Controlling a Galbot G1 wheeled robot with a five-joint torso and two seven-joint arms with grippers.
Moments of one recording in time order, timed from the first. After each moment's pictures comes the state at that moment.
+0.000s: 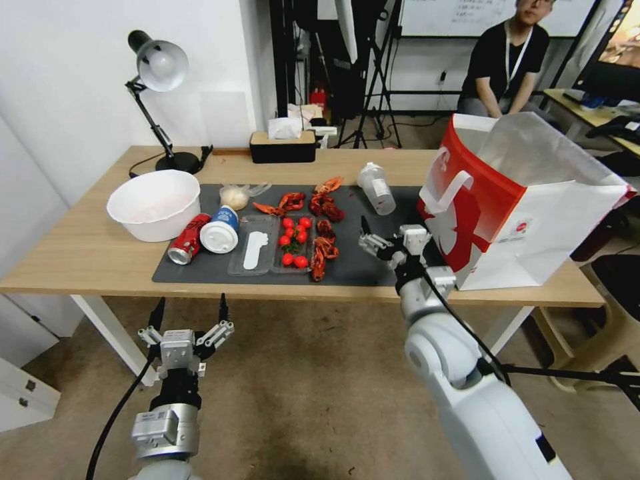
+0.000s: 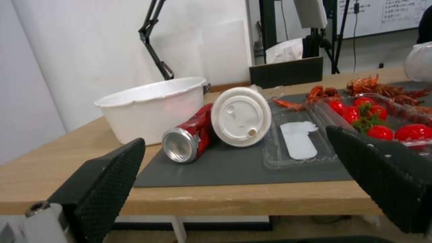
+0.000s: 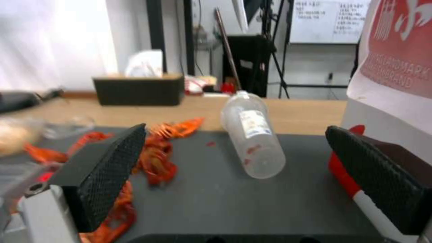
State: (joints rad) left arm 1.81 -1.57 -0.54 -2.25 0.09 -0.13 -0.12; right arm -1.09 1.28 0.20 2.00 0.30 -0.24 0.31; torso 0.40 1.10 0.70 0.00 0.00
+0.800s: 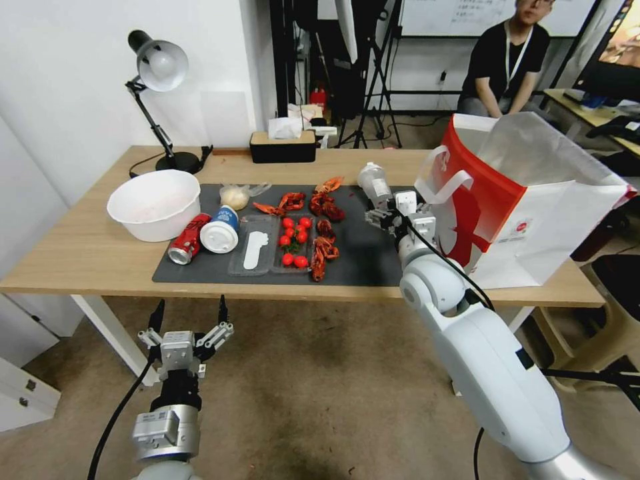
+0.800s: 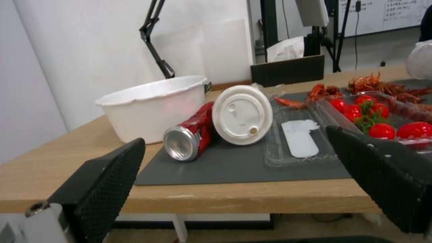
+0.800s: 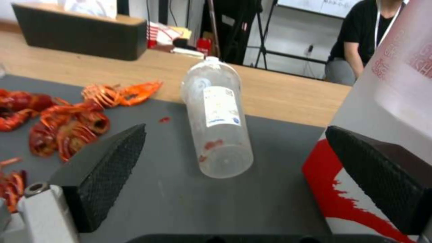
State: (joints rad) left arm 1.81 -1.58 -0.54 -2.24 0.09 -0.13 -0.12; right arm -0.80 1.22 0.12 1.82 0.37 -0.47 0.40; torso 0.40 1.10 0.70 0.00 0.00
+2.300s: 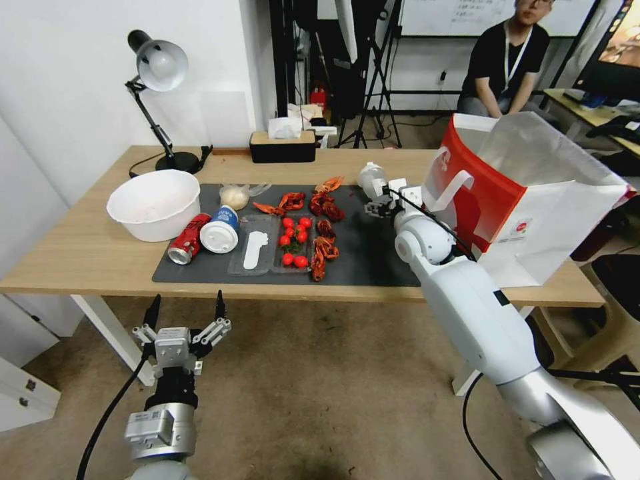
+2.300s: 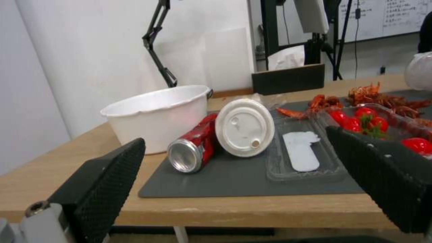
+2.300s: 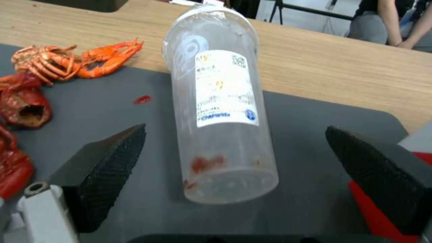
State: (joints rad) left arm 1.82 -1.57 -0.54 -2.29 0.08 -0.11 -0.13; right arm -0.50 1.25 0.05 1.40 0.48 -0.60 0.33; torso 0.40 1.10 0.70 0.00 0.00
